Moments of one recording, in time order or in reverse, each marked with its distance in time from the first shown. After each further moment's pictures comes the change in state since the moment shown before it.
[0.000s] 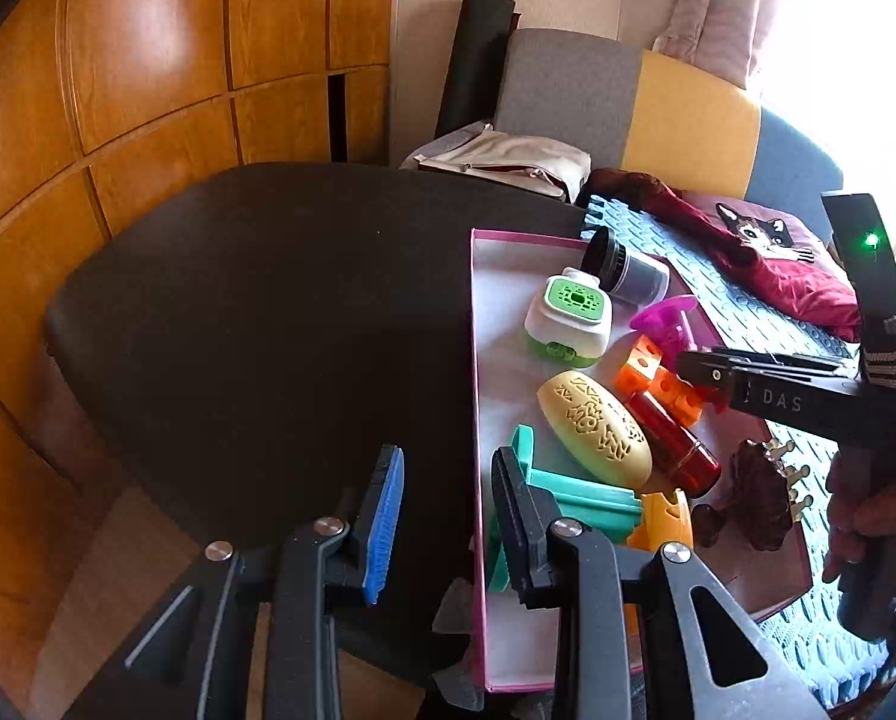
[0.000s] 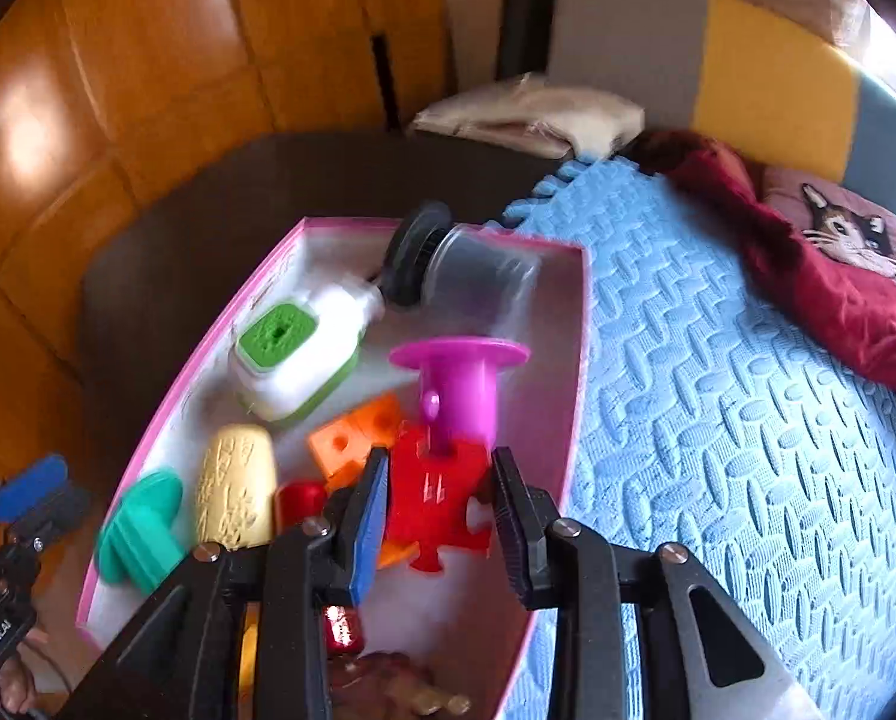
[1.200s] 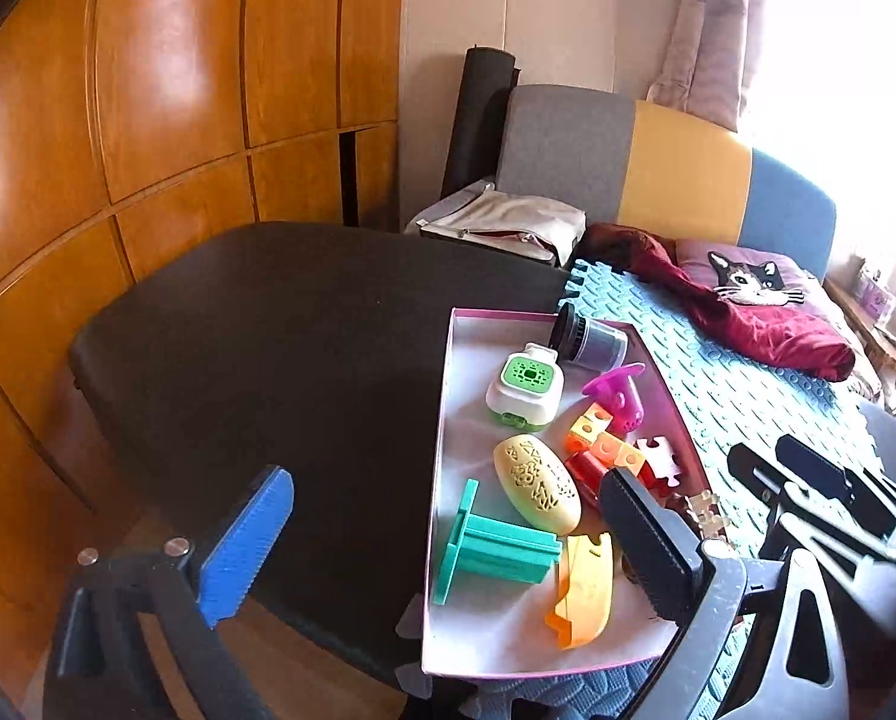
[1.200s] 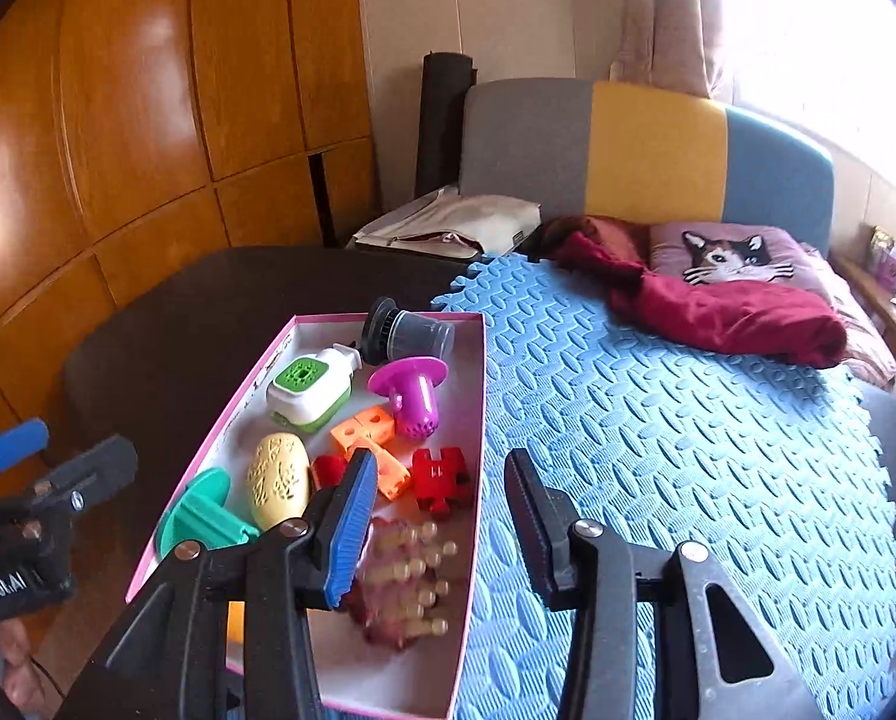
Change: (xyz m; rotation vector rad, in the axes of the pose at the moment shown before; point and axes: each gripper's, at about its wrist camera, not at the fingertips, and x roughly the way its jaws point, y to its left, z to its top) left arm -0.056 -0.028 0.010 -0.005 -0.127 0.043; right arm -0.106 0.030 -0.060 0.078 -0.289 -0.177
